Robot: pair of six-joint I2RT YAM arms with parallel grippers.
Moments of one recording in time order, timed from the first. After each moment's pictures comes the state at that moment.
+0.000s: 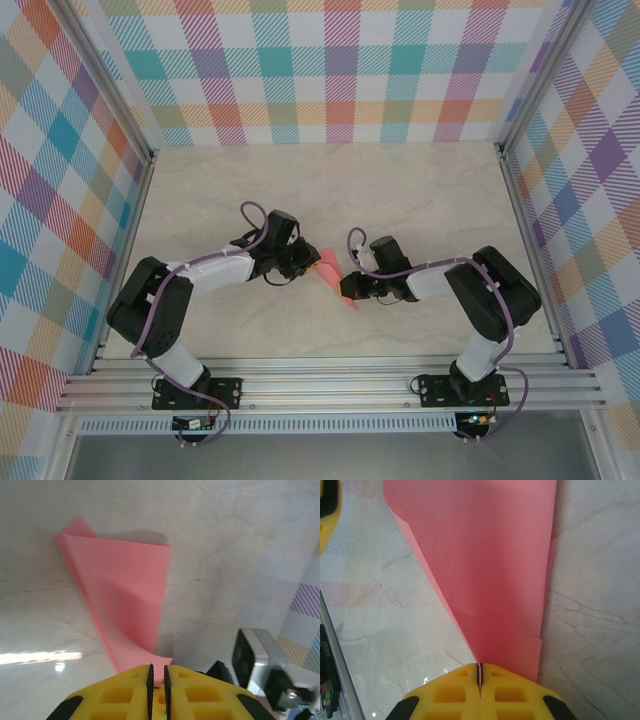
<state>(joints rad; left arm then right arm) -0.59 1.64 0.91 -0.11 0.32 -1.18 0.59 1.72 0.62 0.23 -0.58 0.51</state>
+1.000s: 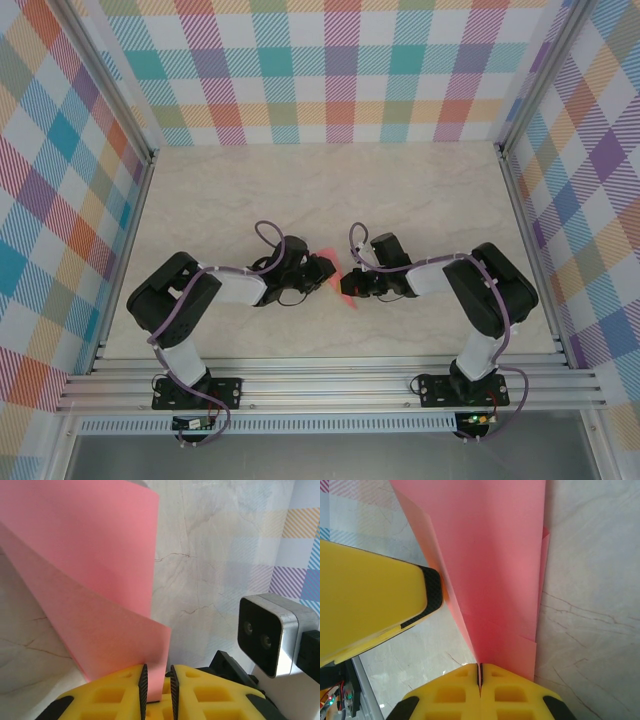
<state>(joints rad) -0.70 1.74 0.70 0.39 0.27 -1.26 0.56 1.75 0.66 0.19 -0.64 0.56</state>
